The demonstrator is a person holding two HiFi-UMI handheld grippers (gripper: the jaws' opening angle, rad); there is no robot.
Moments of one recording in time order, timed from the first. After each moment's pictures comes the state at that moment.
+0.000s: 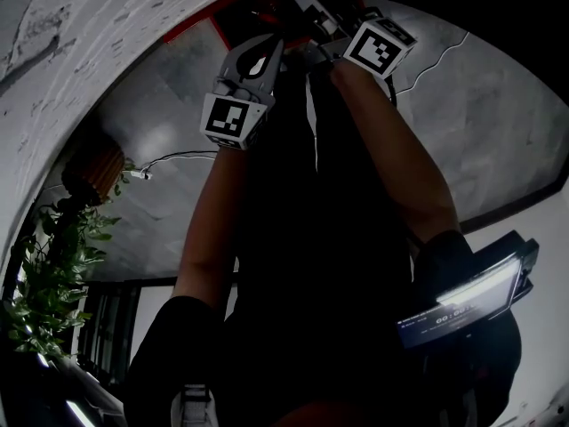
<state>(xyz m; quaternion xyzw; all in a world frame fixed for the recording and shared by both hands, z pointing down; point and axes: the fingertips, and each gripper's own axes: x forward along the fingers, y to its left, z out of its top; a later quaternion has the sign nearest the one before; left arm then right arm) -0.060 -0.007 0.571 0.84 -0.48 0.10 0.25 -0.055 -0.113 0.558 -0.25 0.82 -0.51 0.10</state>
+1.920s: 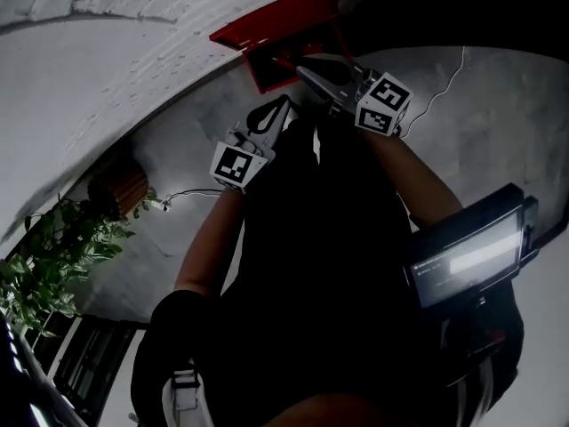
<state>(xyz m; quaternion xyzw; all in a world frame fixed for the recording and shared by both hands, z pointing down) -0.036 0.058 0.361 0.87 -0.46 0.07 0.16 -0.028 -0.012 0.338 -0.09 0.95 -0.31 0.02</state>
